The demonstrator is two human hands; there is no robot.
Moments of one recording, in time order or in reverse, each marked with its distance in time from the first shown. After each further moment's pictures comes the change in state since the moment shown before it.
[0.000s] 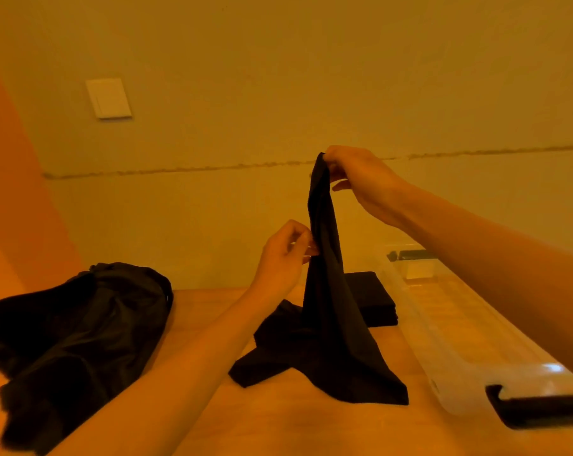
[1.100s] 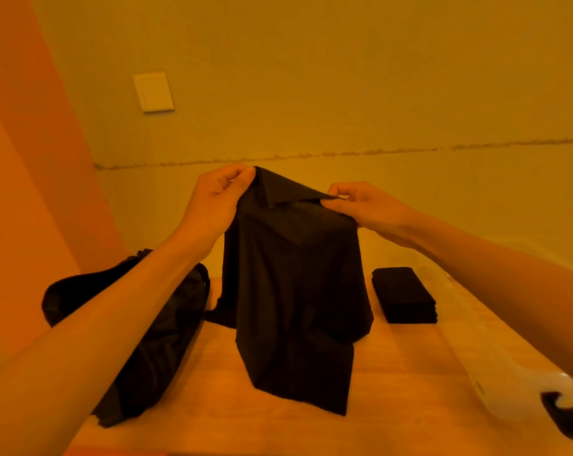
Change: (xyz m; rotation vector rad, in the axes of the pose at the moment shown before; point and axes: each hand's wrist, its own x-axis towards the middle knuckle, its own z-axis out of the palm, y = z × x) left_hand 0.011 0.044 -0.148 0.024 0.164 0.160; right_hand -0.008 0.033 0.045 -0.093 -0.392 -0.006
